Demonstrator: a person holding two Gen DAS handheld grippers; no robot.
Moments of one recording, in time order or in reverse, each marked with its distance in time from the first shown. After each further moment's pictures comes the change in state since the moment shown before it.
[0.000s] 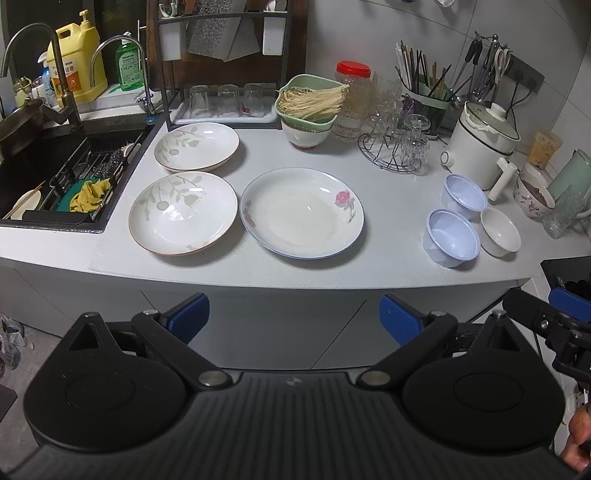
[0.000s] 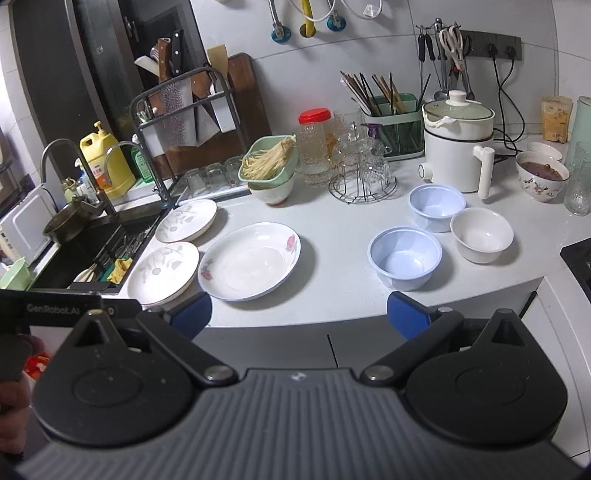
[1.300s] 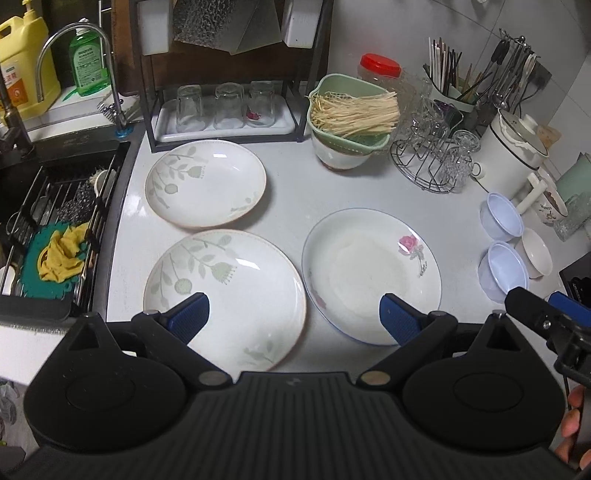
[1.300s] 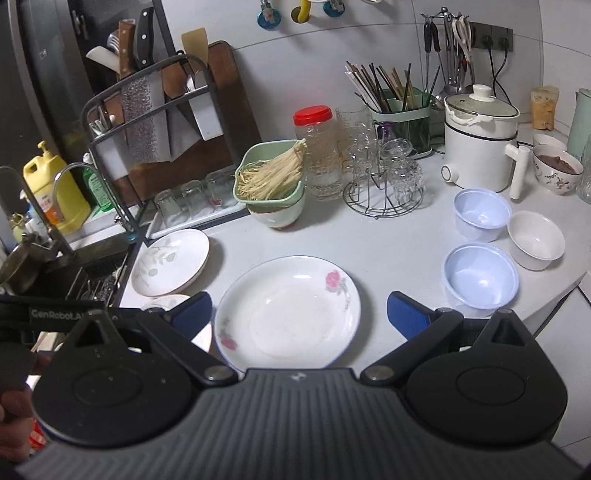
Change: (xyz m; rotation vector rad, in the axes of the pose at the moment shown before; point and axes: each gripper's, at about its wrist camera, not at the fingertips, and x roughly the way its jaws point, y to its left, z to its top) left arm 0.131 0.149 0.141 0.092 0.091 -0.140; right arm 0.135 0.124 0.048 0.113 -0.023 -0.180
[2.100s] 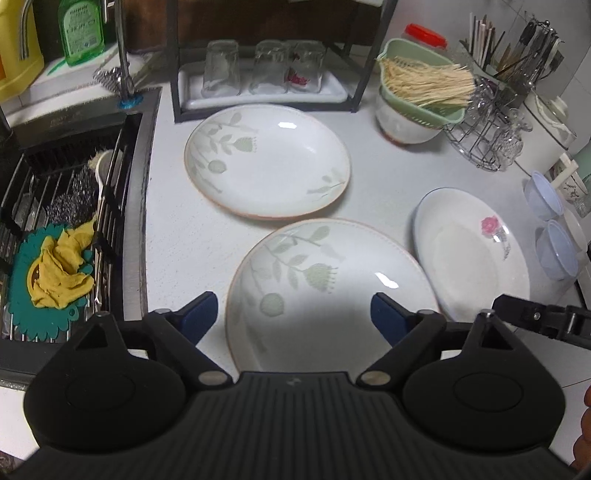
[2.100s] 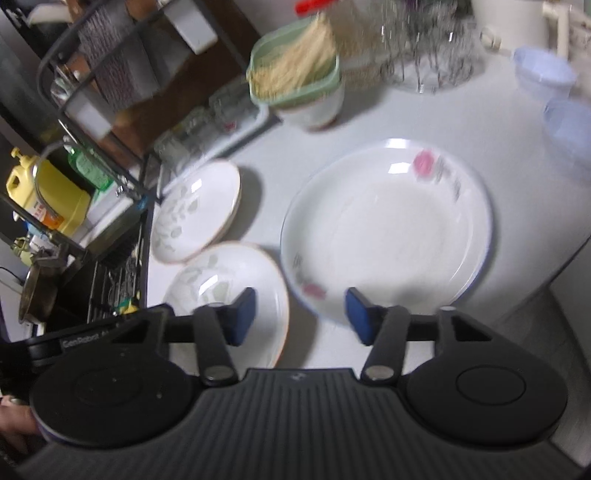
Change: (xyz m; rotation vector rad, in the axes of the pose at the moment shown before) left arm 0.096 0.135 0.006 0.040 0.071 -0.054; right arm 0.110 0.066 -0.046 0.269 0.275 0.070
